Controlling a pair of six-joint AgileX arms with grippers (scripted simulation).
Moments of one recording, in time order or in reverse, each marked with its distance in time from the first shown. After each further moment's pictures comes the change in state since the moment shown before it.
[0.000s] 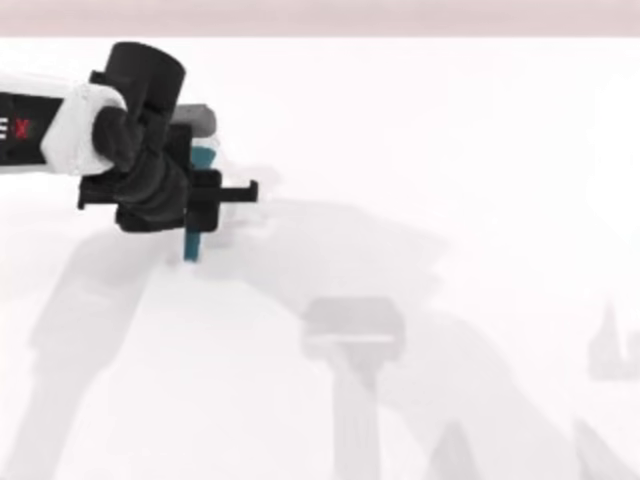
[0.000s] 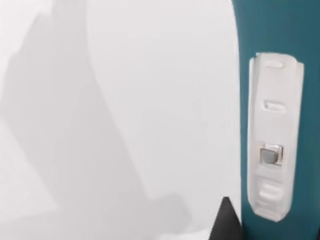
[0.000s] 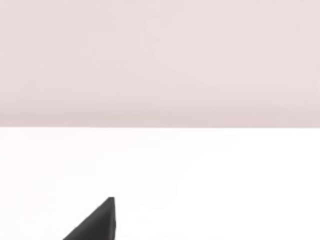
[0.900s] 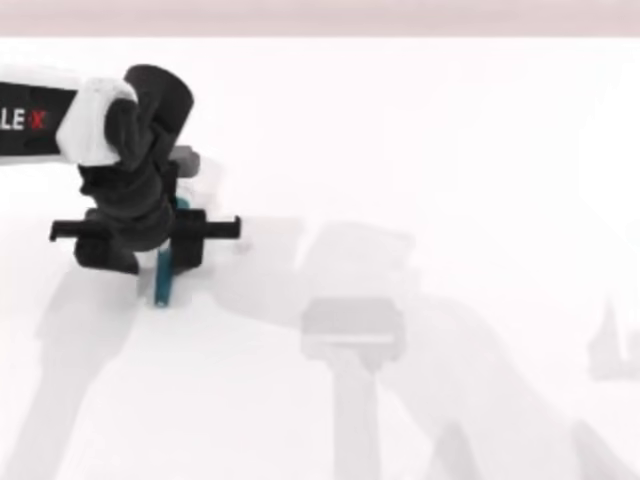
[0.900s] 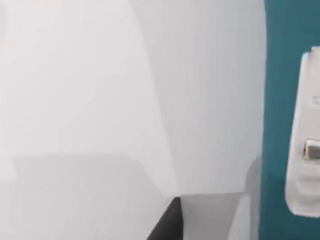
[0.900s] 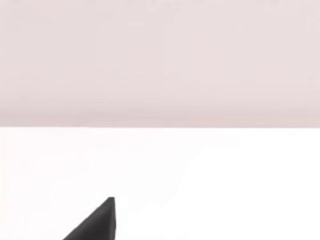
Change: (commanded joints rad) left arm -0.006 0.119 0.041 -0.258 -0.106 -0.072; right arm 0.000 0.000 0.000 0.000 0.000 0.000
